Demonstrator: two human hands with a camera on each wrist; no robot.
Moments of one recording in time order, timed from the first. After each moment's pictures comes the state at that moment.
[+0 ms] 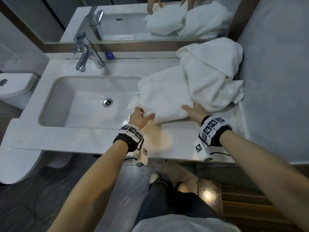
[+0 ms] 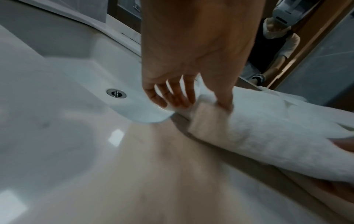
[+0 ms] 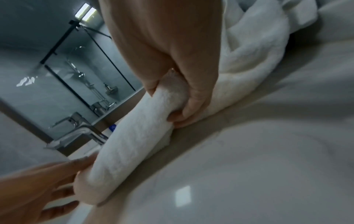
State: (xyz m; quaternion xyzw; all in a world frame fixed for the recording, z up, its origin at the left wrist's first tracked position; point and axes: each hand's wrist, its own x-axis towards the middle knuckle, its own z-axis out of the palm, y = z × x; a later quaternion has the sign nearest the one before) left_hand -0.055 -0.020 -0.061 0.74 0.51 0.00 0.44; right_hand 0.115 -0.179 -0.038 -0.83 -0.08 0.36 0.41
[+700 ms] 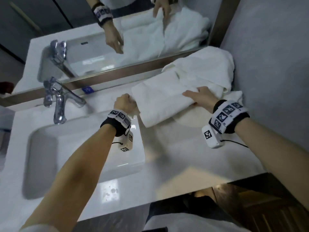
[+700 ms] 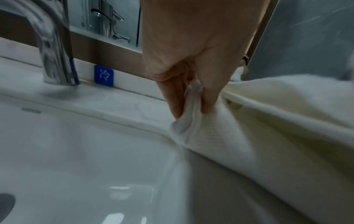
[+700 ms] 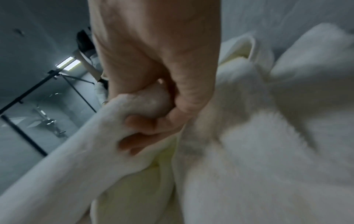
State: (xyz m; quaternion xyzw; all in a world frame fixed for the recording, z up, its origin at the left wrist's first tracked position) left_hand 0.080 0.144 -0.019 0.89 0.38 -0.07 0.26; right_hand 0.206 -0.113 0.010 -0.80 -0.02 0.32 0.51
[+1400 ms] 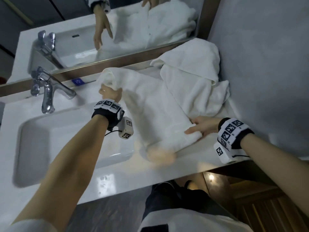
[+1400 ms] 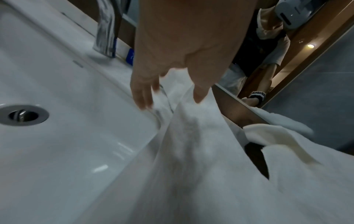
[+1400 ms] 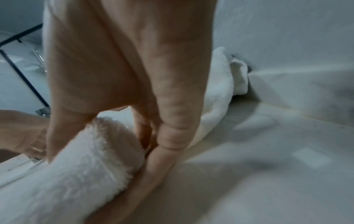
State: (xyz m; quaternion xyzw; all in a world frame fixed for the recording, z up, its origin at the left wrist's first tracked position) left_hand 0.081 0.120 -0.012 0.75 0.54 0.05 0.37; right_hand 0.148 -0.210 -0.022 -0.76 -0.11 0.58 0.27
